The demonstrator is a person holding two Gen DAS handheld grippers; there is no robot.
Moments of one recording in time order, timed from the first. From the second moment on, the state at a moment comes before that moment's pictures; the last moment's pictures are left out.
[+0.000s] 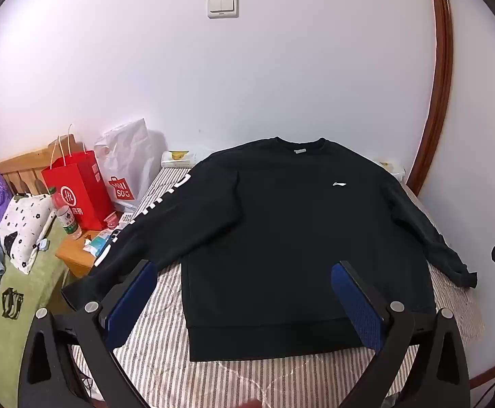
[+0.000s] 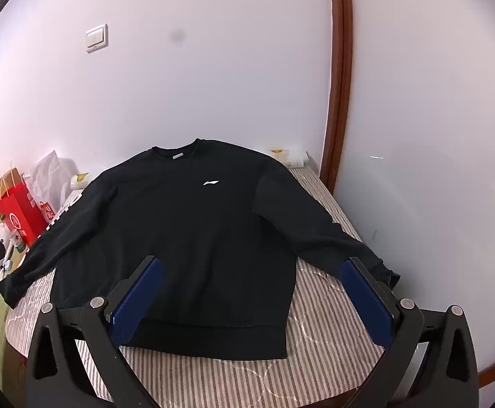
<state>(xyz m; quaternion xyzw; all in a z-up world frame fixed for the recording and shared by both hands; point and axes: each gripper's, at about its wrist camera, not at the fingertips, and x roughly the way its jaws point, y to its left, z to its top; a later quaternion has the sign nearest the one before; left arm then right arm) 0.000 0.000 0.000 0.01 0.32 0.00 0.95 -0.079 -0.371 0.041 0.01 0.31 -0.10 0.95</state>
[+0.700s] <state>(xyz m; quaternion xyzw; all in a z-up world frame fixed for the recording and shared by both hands) -0.002 0.002 0.000 0.00 0.32 -0.01 0.95 -0.079 -0.370 0.042 0.02 0.31 -0.10 0.95</state>
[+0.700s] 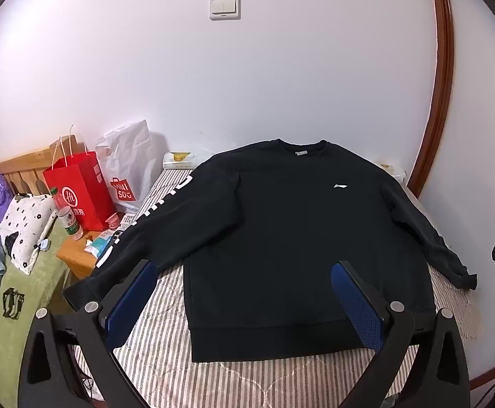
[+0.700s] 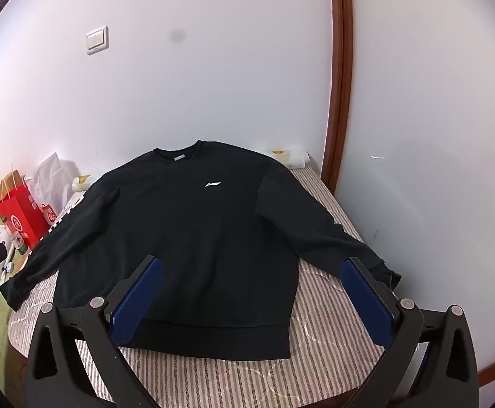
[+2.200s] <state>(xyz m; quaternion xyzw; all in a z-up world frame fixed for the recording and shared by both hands) -0.002 0.003 -0.003 -0.01 0.32 0.00 0.95 -0.076 -0.366 0.041 0.02 0.31 -0.09 0.95</state>
